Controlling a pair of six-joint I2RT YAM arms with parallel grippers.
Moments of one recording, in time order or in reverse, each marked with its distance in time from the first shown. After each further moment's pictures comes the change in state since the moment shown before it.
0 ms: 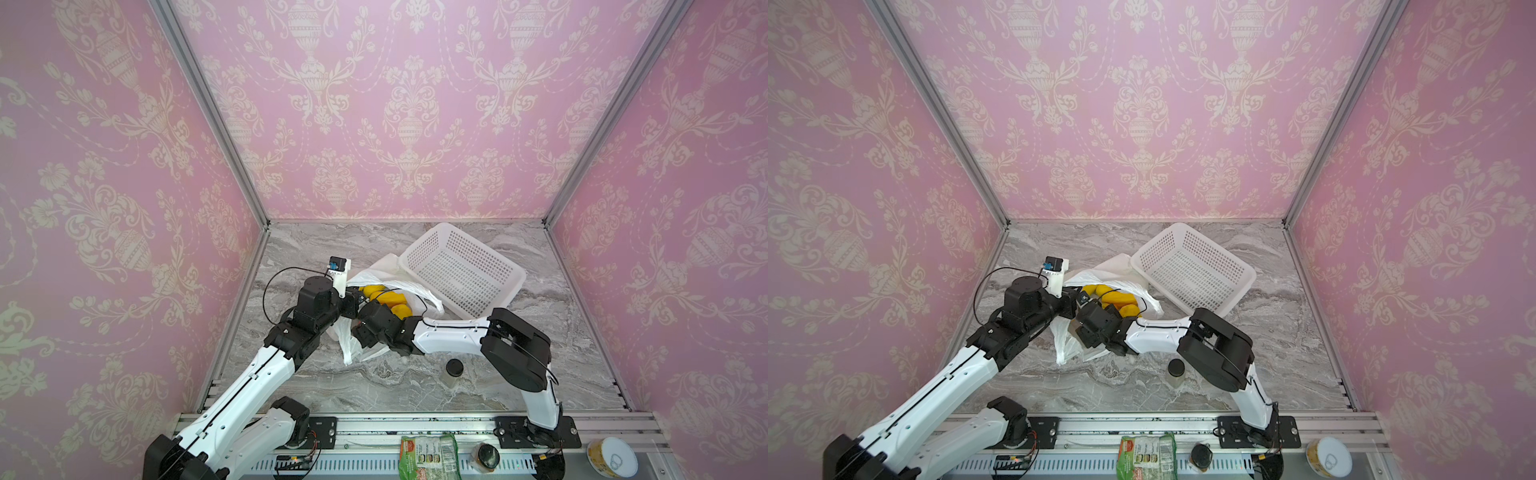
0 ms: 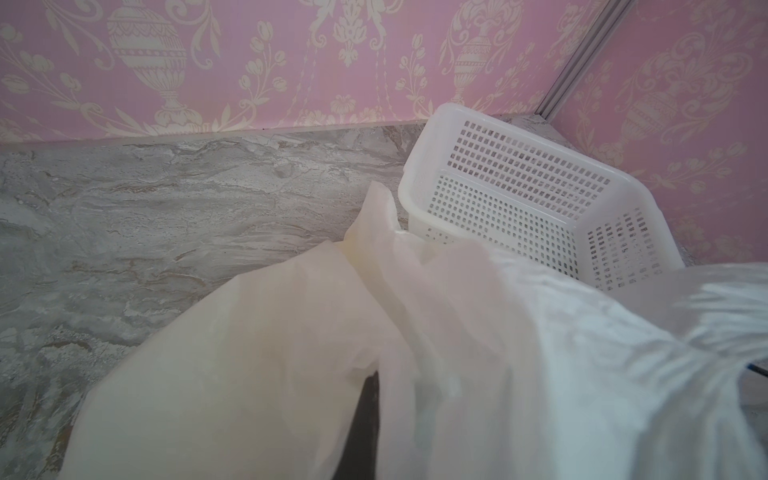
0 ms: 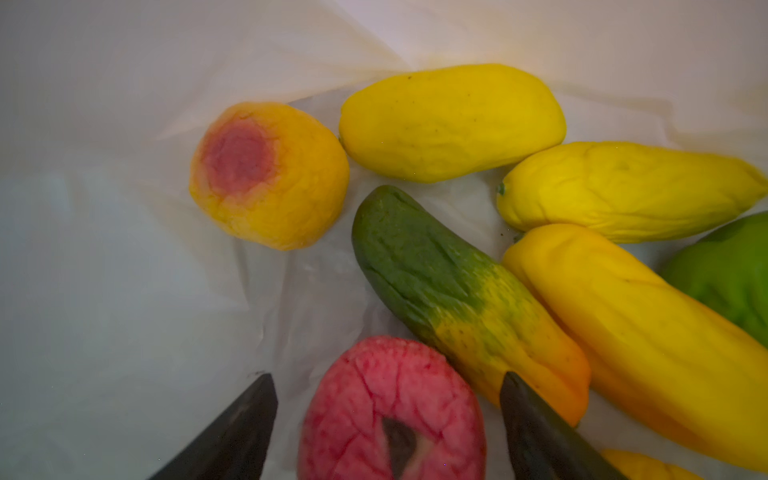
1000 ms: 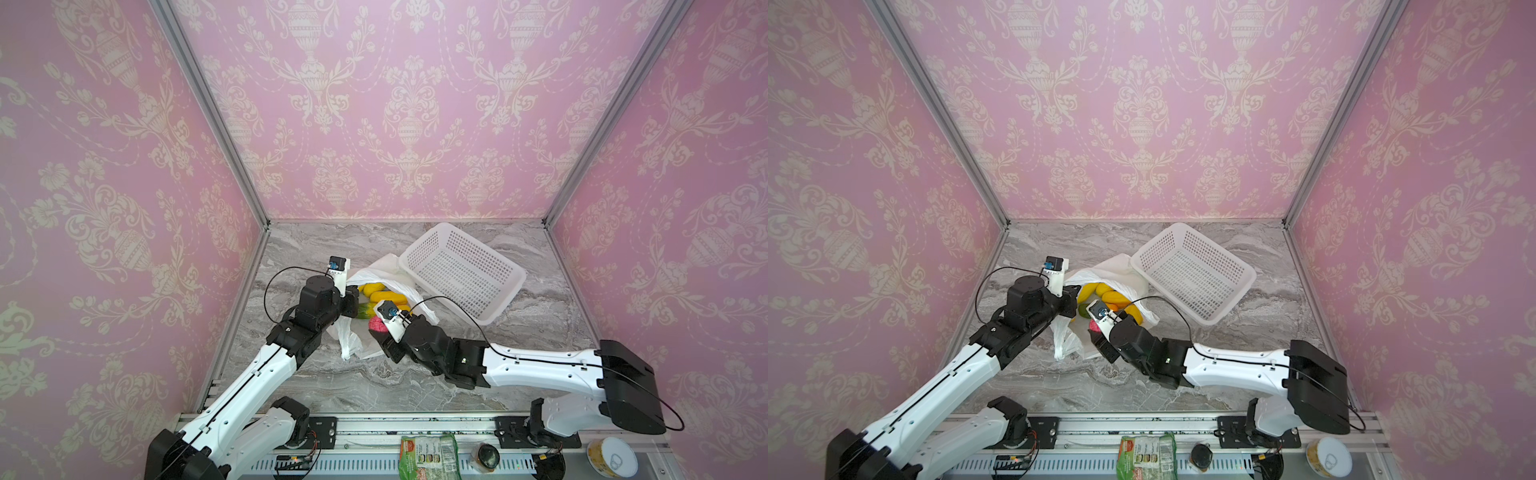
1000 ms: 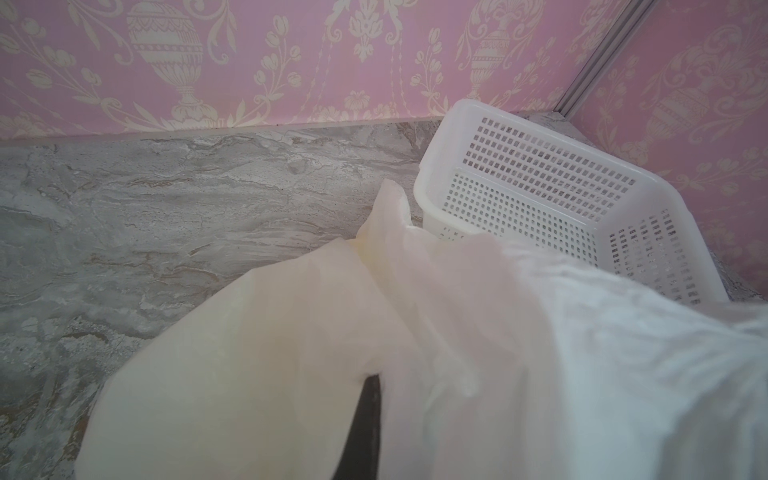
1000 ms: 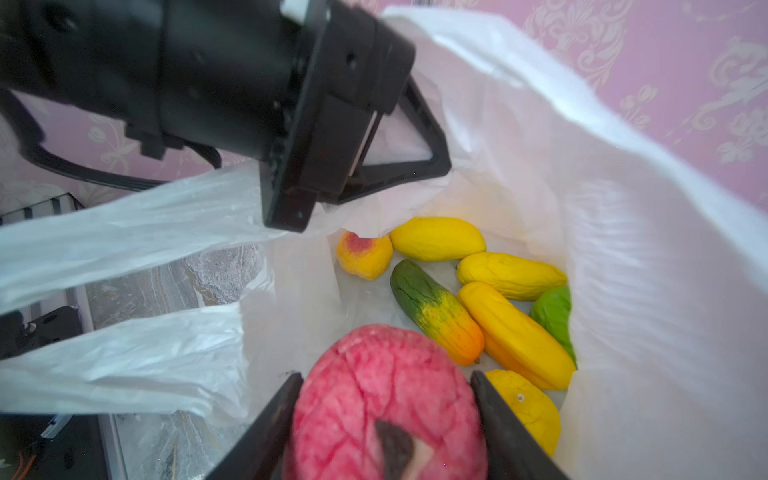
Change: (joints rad) left arm 0.000 0.021 -0.002 0.008 -0.038 0.000; right arm 0.137 -0.677 -0.441 0.200 0.102 -0.150
